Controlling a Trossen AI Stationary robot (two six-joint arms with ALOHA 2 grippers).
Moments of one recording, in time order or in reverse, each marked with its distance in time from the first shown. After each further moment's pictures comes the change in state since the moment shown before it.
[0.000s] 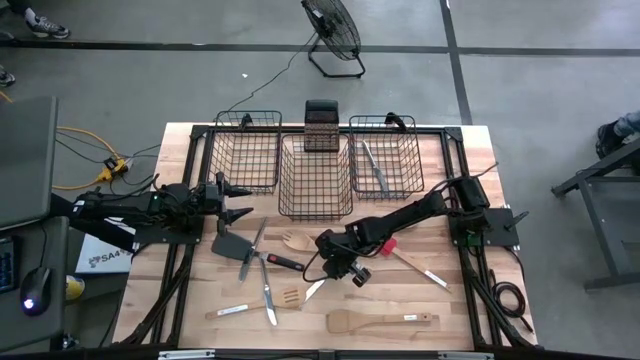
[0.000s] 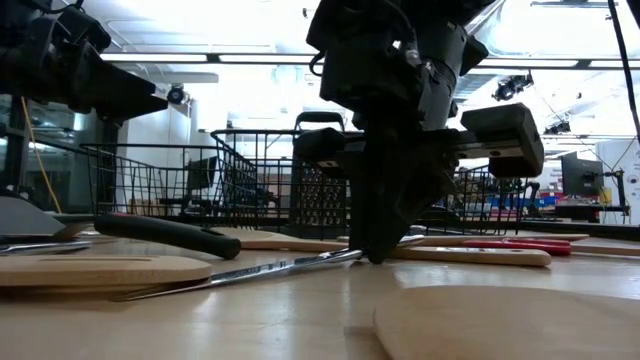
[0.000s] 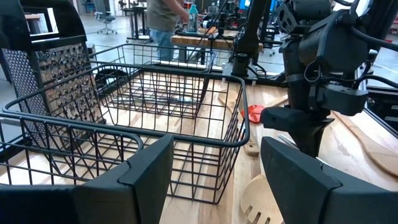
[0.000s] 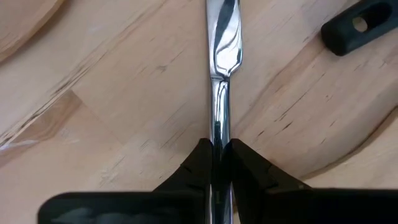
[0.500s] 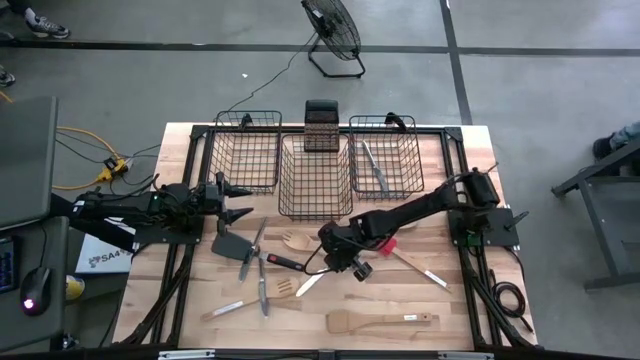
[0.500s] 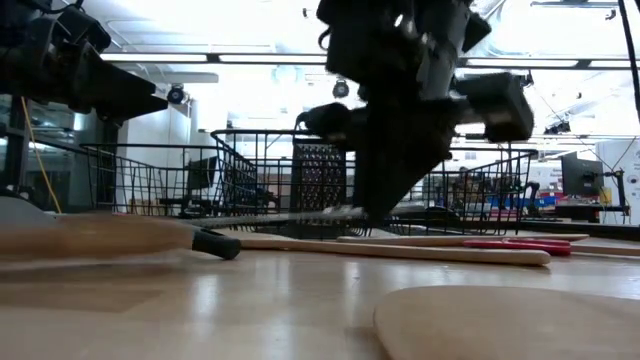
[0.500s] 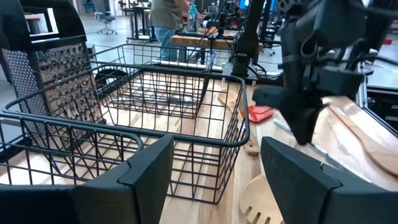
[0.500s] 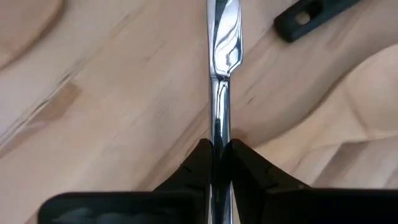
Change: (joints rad) left arm 0.000 0.000 0.000 0.000 0.001 0.000; right arm -0.008 -0.104 -0.002 -0.077 0.029 0.030
